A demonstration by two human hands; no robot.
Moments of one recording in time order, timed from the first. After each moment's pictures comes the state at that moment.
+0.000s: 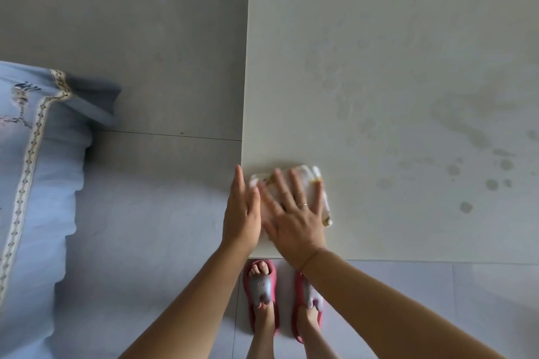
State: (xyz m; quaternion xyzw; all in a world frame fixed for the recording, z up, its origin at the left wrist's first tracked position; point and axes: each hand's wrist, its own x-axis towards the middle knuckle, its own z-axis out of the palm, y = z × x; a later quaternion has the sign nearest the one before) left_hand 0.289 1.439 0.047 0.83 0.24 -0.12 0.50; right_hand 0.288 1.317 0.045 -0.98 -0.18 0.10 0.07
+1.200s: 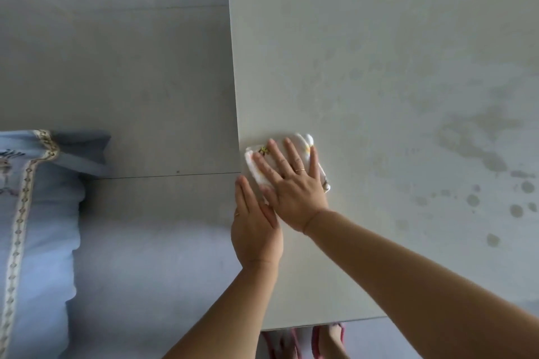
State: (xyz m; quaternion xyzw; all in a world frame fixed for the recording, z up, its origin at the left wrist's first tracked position) left_hand 0.374 1.423 0.043 0.93 0.22 -0.07 0.30; right_hand 0.436 1.332 0.035 -0.98 -0.17 0.08 0.07
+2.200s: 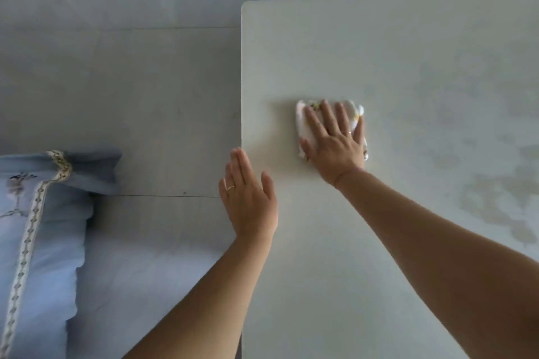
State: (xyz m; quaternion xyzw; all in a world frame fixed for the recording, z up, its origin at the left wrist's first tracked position) left_hand 0.510 1.428 0.048 0.96 0.19 -0.02 0.20; right_hand 0.604 1.273 0.033 -0.99 -0.06 0.08 0.06
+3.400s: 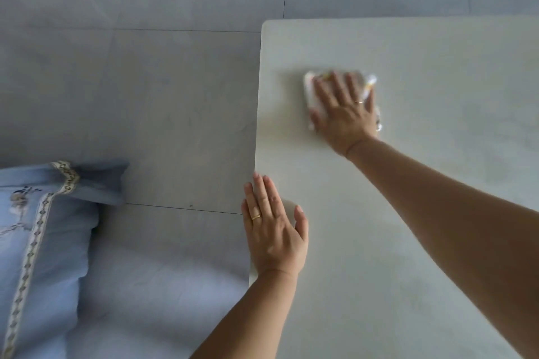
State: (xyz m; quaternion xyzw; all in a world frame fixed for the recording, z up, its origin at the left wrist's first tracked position) left_hand 0.546 1.412 0.039 0.97 0.18 -0.07 0.13; right_hand 0.746 1.294 0.032 -0.99 -0.10 0.09 0.06
